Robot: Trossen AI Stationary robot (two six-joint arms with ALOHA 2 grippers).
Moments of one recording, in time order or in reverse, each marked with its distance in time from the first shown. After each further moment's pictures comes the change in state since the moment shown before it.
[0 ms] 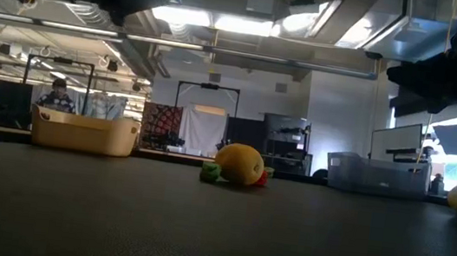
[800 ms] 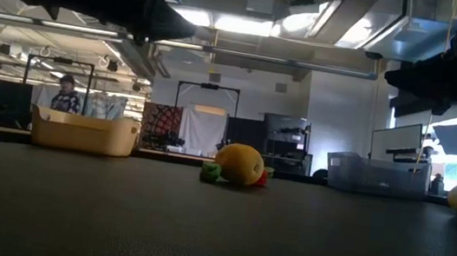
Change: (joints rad) left arm 0.048 0.314 0.073 0.153 -0.028 0.014; right arm 0.000 0.000 0.001 -0.003 0.094 0.005
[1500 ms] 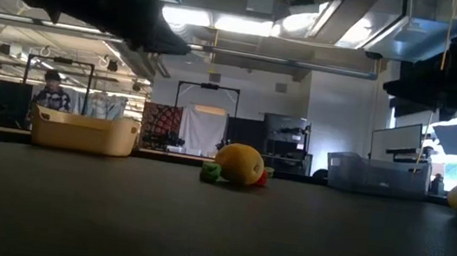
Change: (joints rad) left arm 0.076 0.022 0.009 -0.095 -0.079 0.084; right arm 0.000 0.000 0.002 -0.053 0.125 0.038
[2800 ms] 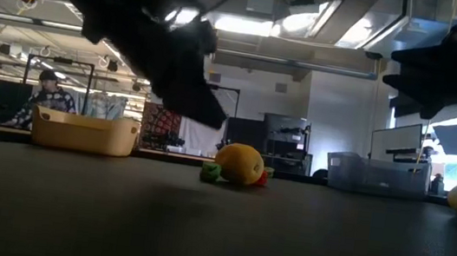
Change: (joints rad) left arm -0.250 0.535 0.304 -0.253 0.190 -0.308; right arm 0.000 0.122 -0.001 0.160 -0.345 0.171
